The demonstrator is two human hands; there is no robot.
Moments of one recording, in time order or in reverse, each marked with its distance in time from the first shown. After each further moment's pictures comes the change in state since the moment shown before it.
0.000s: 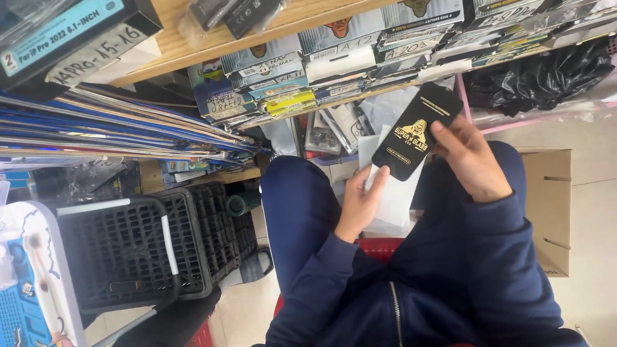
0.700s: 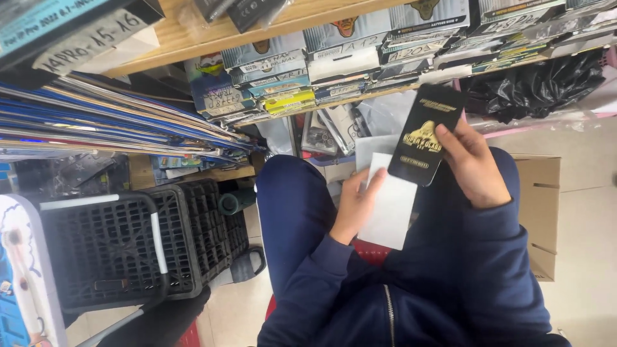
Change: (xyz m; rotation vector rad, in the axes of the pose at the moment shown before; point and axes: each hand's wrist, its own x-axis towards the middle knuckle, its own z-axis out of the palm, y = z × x) left_hand 0.003 0.003 -0.001 0.016 0.006 -0.018; right_hand 0.000 0.013 -0.011 -0.095 -0.055 -0.030
